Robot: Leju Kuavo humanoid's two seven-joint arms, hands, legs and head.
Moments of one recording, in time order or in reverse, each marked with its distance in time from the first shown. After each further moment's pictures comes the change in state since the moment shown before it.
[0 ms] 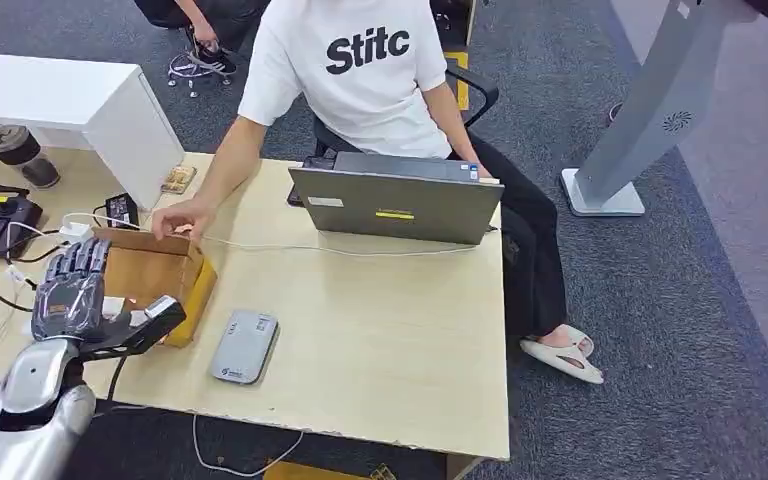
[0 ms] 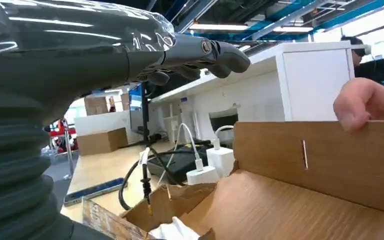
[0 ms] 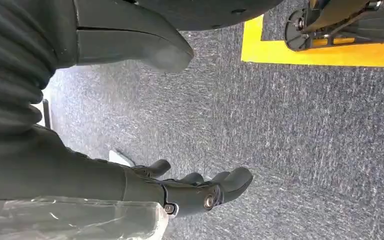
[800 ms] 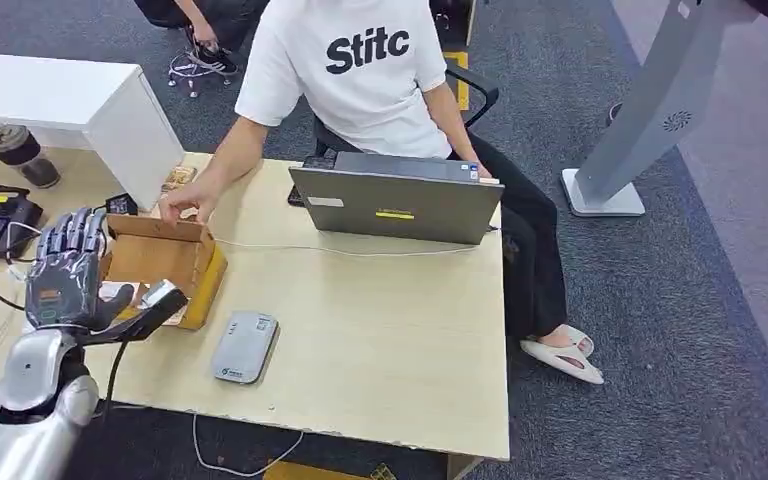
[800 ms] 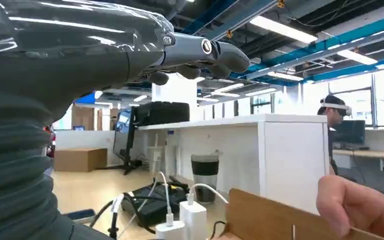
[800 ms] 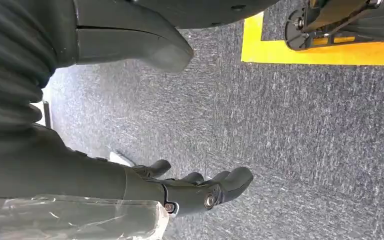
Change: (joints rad) left arm -0.016 -0.011 0.001 -0.083 -0.002 0.099 -0.030; right arm -0.001 0.000 -0.024 0.000 0.017 0.004 -0.003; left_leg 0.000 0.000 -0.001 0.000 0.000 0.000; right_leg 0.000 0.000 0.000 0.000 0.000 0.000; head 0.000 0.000
